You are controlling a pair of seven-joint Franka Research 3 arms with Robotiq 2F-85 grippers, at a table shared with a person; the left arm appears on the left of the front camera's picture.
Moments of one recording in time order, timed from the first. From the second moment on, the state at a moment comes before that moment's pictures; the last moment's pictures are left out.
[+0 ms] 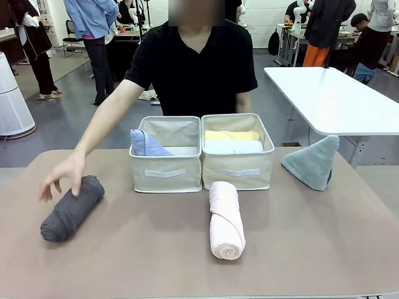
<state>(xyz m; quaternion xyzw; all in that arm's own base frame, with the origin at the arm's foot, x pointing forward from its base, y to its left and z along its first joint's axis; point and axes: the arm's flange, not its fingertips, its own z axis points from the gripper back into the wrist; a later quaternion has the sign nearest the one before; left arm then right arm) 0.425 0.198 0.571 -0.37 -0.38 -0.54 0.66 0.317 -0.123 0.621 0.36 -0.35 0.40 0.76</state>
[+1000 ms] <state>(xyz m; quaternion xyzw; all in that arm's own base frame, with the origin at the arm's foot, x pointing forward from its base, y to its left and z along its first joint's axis) 0.406 0.223 0.588 -0.32 -0.42 -0.51 0.68 0.299 -0.072 0.668 0.21 -0.26 0.41 0.85</state>
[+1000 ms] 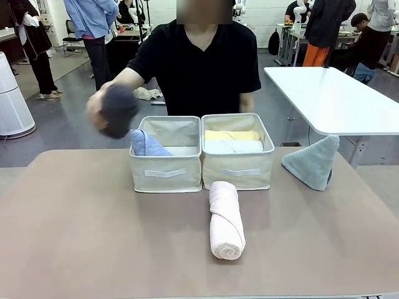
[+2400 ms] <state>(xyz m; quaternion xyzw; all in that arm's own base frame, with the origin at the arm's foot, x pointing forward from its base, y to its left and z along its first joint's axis) 0.407 0.224 0.589 -0.32 -0.42 -0.51 0.68 0.385 -0.019 0.639 0.09 -0.23 0.27 0.93</state>
